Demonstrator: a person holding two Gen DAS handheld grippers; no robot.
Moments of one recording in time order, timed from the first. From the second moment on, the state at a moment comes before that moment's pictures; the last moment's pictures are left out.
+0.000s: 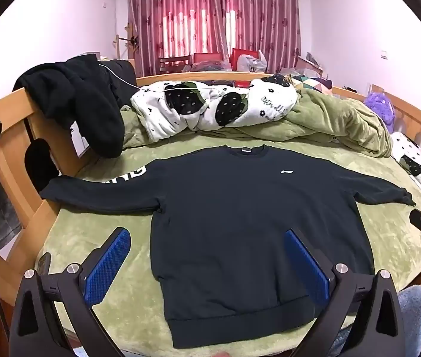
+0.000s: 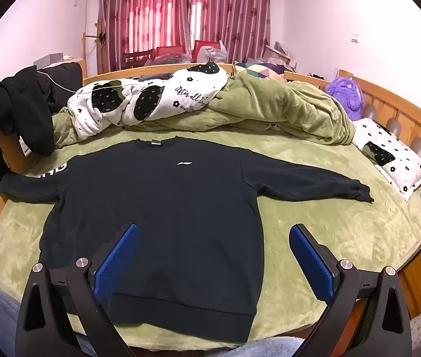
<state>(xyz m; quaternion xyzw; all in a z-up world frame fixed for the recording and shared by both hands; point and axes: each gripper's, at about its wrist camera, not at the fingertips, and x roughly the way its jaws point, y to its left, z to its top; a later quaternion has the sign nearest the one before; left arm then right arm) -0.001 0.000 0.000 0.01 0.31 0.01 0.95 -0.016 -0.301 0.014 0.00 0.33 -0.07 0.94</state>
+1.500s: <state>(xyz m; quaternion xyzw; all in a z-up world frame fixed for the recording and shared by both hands) -0.007 0.012 0.003 0.00 0.30 0.01 0.95 -0.032 -0.297 0.030 0.02 0.32 -0.07 0.94</state>
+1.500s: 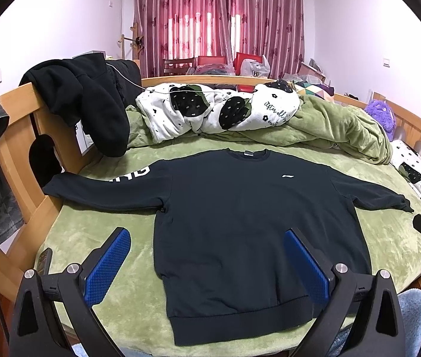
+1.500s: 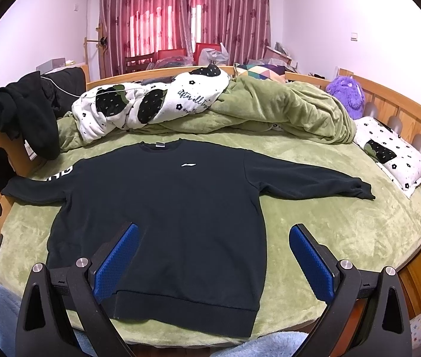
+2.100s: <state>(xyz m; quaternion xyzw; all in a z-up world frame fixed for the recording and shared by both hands) -0.016 0.015 0.003 0.00 0.30 0.01 0.95 -0.034 -0.297 0.028 0.01 0.32 -0.07 0.94</state>
